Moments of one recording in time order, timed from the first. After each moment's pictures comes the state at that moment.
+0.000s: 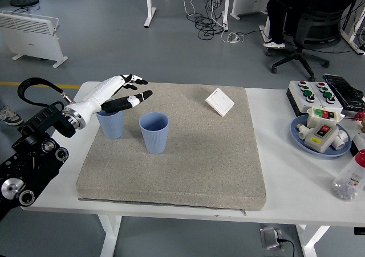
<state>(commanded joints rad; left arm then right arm) -0.79 0.30 -1.11 -1.05 1.89 -0.21 -0.04 0.11 -0.11 1.22 0.18 -0.93 -0.02 -0.18</state>
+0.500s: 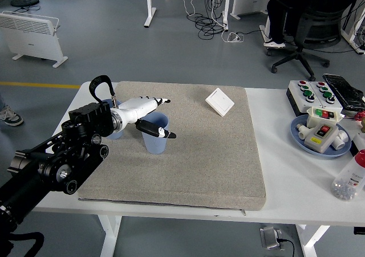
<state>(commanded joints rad) -0.96 0.14 -0.95 -0.75 2.07 -0.33 0.01 0.10 -0.12 1.21 0.18 -0.93 -0.02 -0.19</state>
